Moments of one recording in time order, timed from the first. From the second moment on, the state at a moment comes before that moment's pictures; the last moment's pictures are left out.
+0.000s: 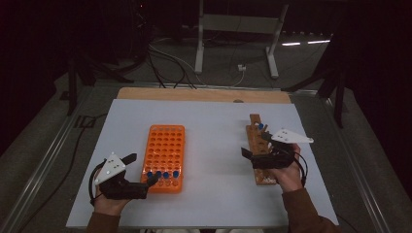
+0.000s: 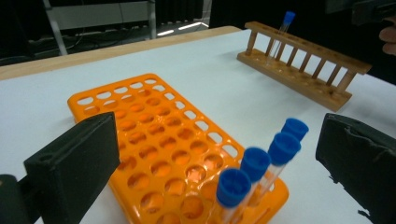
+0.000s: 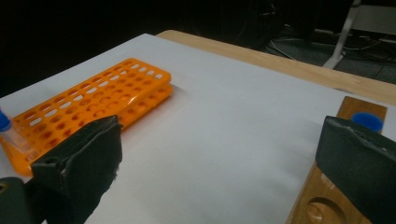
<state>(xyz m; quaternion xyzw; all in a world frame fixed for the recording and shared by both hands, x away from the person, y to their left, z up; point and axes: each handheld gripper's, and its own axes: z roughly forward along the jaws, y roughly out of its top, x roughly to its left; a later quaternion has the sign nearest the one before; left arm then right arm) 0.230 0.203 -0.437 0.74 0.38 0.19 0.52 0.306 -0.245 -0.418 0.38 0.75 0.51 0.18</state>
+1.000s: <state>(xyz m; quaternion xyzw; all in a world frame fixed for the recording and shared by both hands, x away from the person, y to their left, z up) 0.231 0.208 -0.442 0.73 0.39 0.20 0.53 0.354 -0.281 -0.427 0.46 0.72 0.47 0.21</state>
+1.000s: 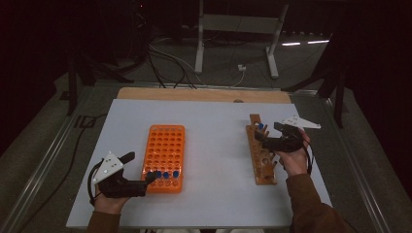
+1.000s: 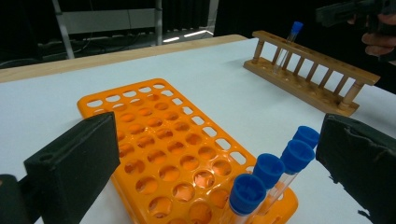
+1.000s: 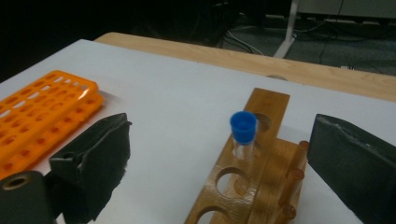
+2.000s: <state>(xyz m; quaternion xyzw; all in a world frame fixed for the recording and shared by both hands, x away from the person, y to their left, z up) 0.230 0.205 -0.444 0.73 0.39 0.20 0.52 0.386 -0.272 -0.446 0.48 0.74 0.41 0.23</state>
